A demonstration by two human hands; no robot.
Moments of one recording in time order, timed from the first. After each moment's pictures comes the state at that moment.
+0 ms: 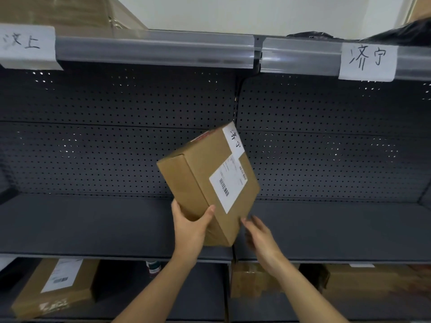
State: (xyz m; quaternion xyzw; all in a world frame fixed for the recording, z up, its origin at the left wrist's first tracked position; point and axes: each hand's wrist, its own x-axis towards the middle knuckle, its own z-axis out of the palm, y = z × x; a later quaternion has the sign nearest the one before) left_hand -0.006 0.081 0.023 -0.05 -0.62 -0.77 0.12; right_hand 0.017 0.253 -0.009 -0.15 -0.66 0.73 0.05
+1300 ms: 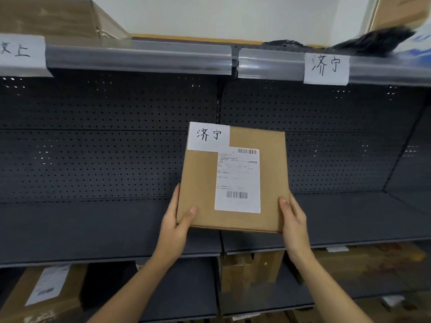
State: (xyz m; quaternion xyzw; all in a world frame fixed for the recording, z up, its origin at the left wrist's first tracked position) left_hand 0.015 0.049 0.030 -0.24 -0.68 -0.69 0.09; right_hand 0.092 0.297 0.044 -0.09 -0.67 0.67 0.31
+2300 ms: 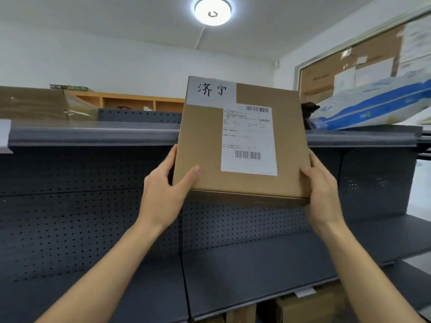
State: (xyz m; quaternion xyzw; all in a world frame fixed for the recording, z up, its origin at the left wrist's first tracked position) left_hand 0.055 0.100 0.247 -0.41 -0.65 -0.60 0.23; right_hand 0.174 0.350 0.244 0.02 -0.65 0.58 0.49
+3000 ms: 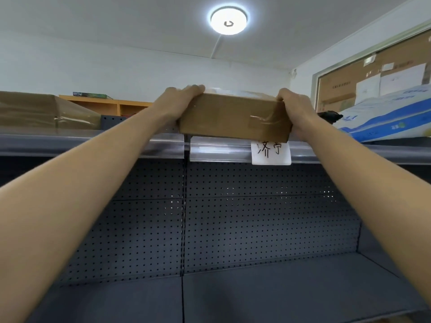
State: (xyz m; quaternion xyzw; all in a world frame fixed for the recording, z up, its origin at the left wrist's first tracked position) left_hand -0.039 0.148 0.426 -0.31 -0.74 -0.58 0.12; right_hand 0.042 0.396 0.430 -0.08 -0.74 0.53 0.41
